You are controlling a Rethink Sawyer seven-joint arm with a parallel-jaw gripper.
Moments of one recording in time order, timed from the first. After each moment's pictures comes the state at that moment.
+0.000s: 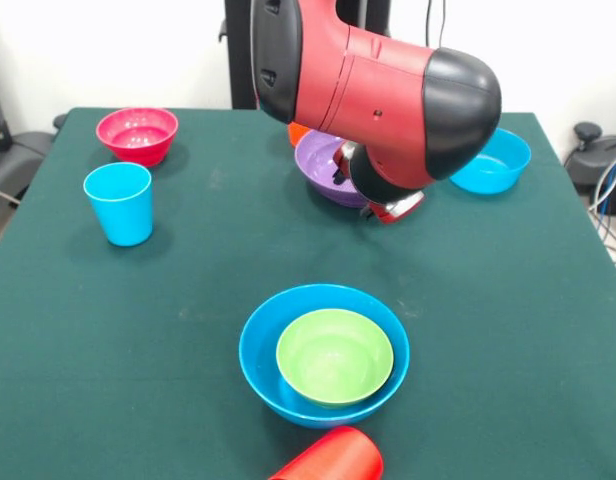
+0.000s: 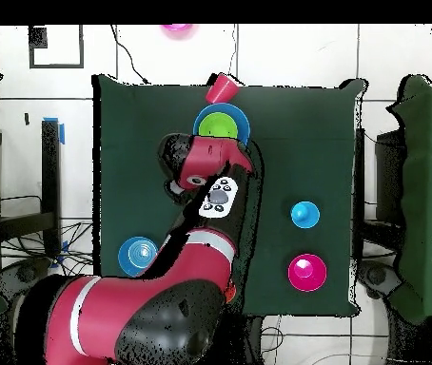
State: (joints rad) arm 0.06 -0.12 -0.34 1.10 0.11 1.23 2.42
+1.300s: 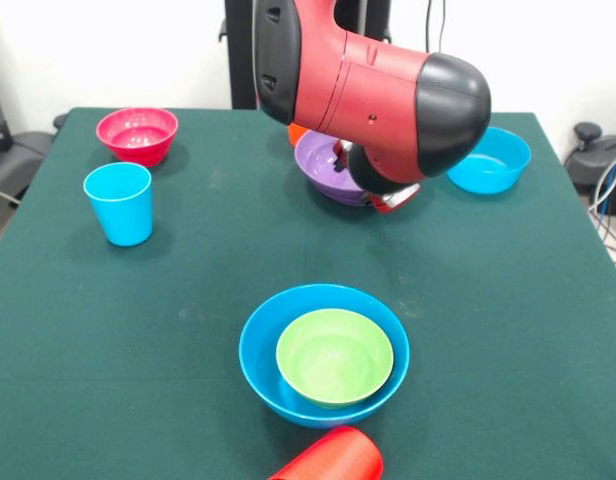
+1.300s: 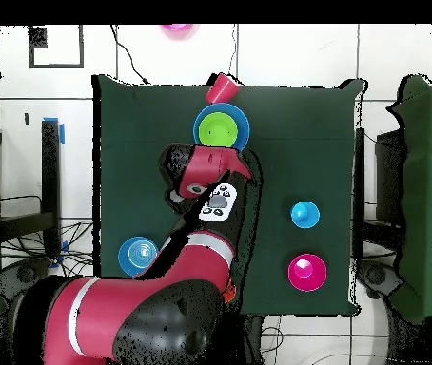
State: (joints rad) arm 0.07 -0.12 -0.34 1.16 0.11 1.23 2.42
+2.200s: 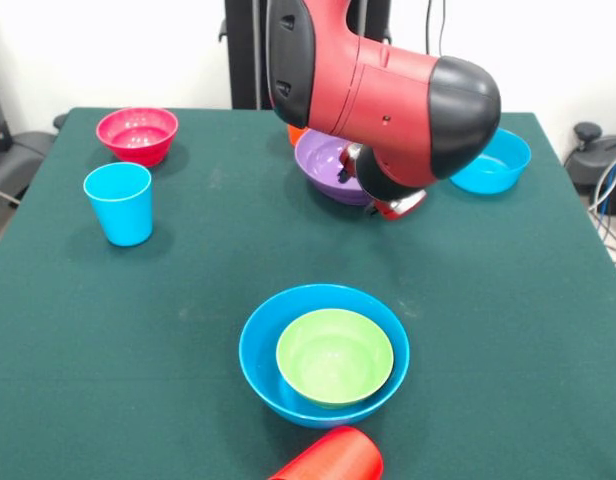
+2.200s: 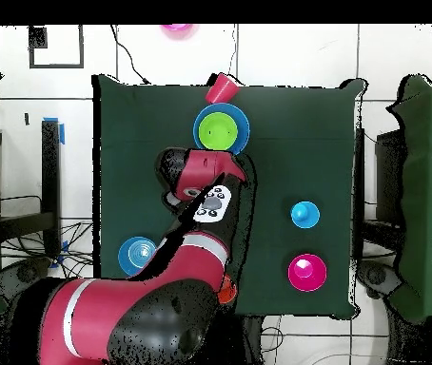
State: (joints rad) arm 0.08 -0.11 -0.34 1.18 0.11 1.15 2.42
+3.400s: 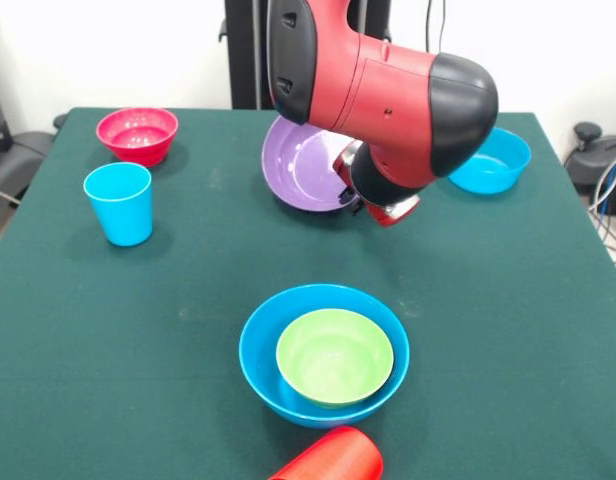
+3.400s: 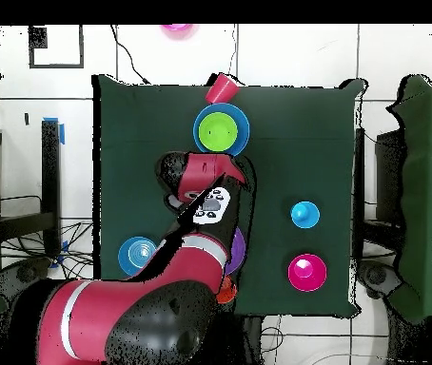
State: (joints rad) arm 0.09 -0.12 -0.34 1.19 0.09 1.07 2.42
